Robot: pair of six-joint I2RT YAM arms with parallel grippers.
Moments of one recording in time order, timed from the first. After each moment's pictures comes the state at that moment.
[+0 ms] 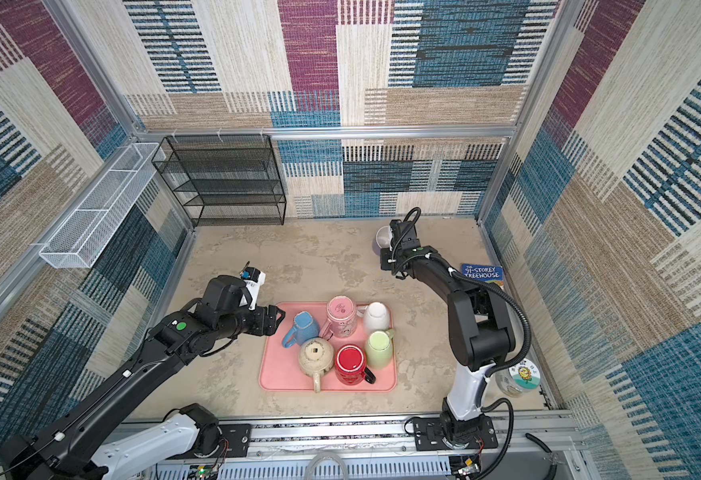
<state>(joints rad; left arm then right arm) -0.53 1.01 0.93 -0.74 0.03 -0.32 0.25 1.83 1.34 -0.35 0.00 0.18</state>
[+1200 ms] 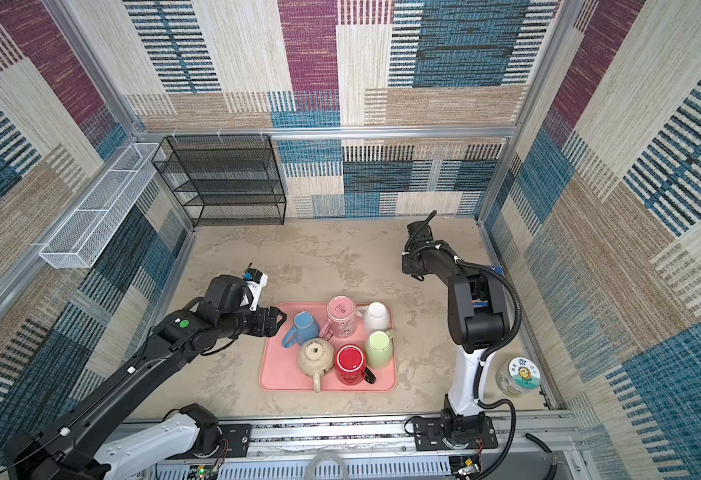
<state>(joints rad) -0.51 1.03 0.91 -0.74 0.08 -0.31 0.12 1.95 1.42 -0.54 0.14 0.17</state>
